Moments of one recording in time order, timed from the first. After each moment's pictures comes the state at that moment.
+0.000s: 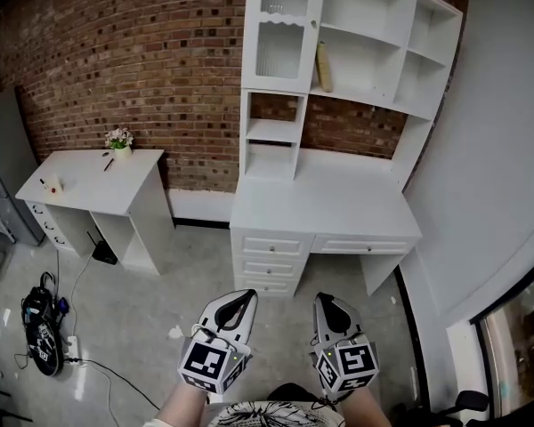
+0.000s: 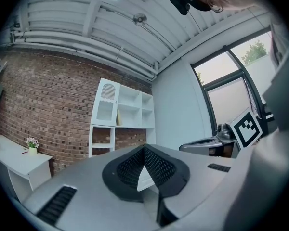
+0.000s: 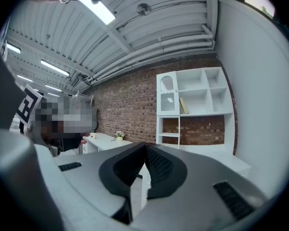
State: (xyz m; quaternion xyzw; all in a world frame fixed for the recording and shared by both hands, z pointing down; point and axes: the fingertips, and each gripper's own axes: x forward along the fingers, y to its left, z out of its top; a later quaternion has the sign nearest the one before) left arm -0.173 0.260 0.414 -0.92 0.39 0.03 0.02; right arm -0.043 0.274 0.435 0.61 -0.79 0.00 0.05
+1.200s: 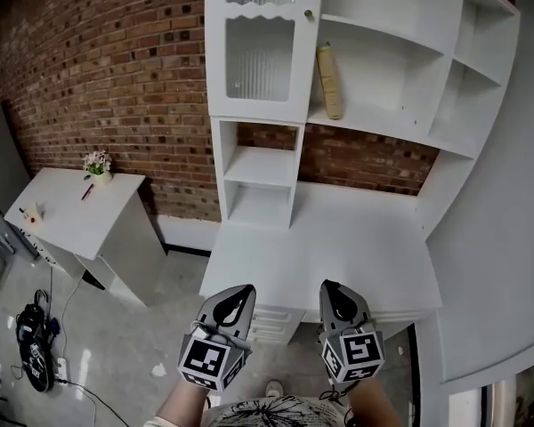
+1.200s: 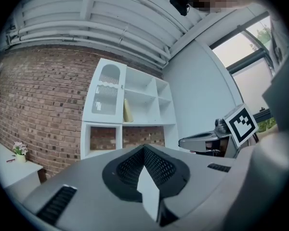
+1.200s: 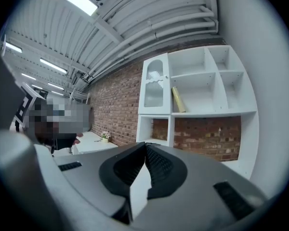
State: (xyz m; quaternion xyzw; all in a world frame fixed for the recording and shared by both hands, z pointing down) left arm -0.007 -0.105 0.404 -0.89 0.45 0.02 0.03; right arm 0.136 -0.113 0.413 0.58 -0.81 -0.03 0.05
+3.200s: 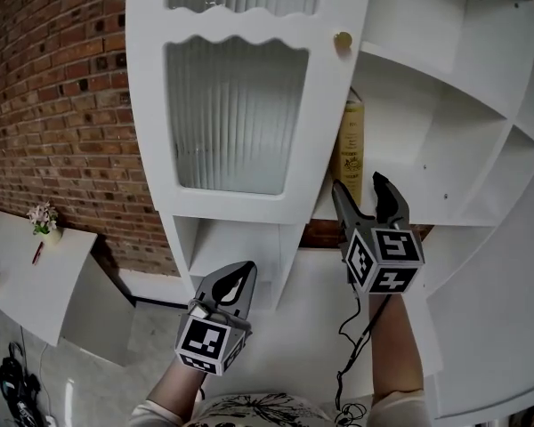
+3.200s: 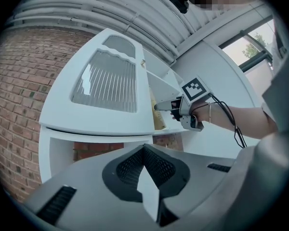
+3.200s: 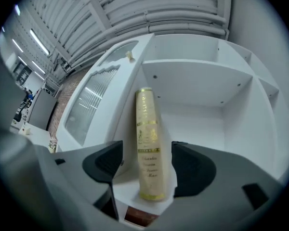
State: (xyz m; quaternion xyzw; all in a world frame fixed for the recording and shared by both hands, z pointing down) left arm 0.045 -0.509 0.330 -0.92 0.39 0.05 0.06; right arm 0.221 -0.571 0.189 0.67 -0.73 -0.13 0.03
